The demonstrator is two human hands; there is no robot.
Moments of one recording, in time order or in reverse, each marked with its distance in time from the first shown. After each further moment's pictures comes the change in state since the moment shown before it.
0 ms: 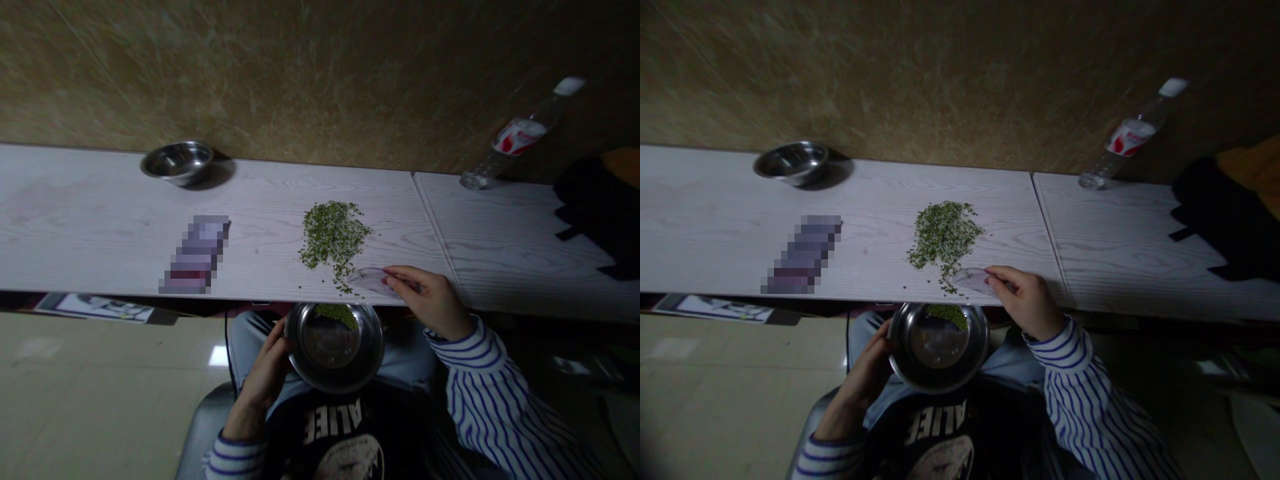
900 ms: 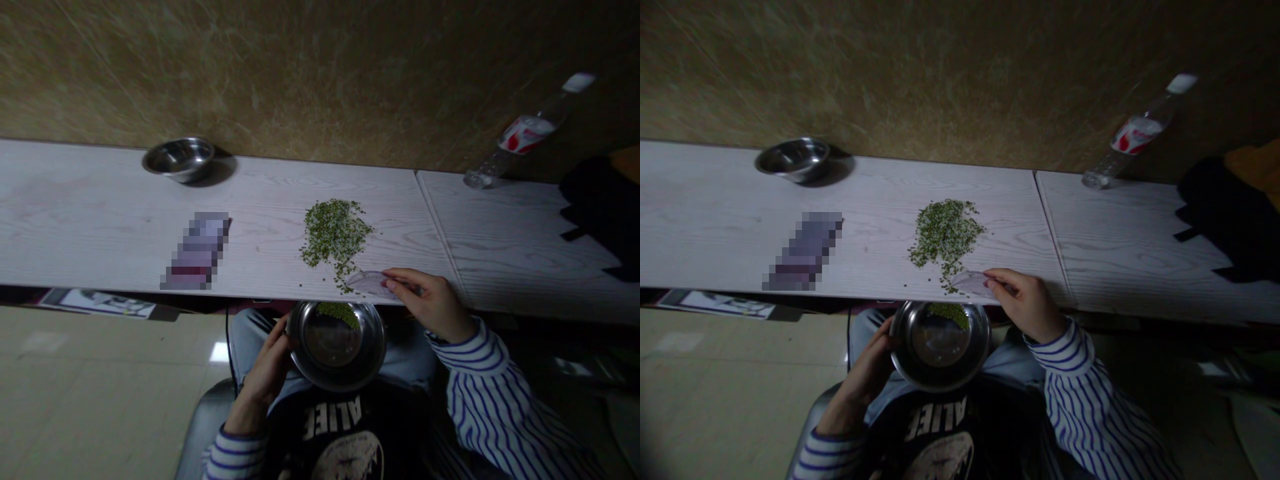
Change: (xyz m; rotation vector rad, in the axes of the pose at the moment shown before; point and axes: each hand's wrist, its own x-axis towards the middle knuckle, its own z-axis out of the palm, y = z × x) left_hand 0.002 -0.003 0.001 -0.006 0.006 0.004; right_hand -0.002 -0.001 0.001 0.007 -0.035 -0.013
